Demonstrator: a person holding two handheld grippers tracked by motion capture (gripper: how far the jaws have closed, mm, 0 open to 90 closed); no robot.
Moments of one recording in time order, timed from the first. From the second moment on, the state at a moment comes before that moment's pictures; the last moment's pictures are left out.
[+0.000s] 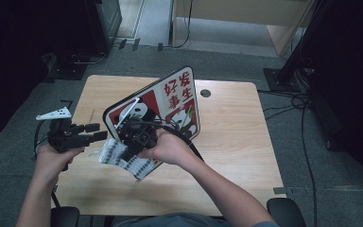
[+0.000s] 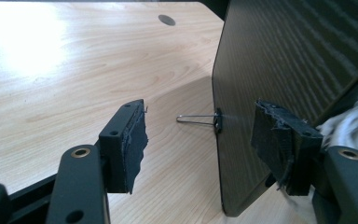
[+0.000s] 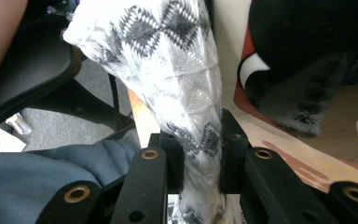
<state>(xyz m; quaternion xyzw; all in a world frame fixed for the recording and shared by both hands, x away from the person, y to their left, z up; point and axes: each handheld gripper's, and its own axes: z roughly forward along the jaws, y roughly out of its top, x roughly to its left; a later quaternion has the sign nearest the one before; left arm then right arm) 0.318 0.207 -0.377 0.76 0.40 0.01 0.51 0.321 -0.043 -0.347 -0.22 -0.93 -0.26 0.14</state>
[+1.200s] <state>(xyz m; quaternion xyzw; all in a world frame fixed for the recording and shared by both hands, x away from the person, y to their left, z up) 0.293 0.187 -0.343 0.77 0.35 -0.04 0.53 0.311 -0.047 -0.384 -0.23 -0.93 -0.25 0.13</state>
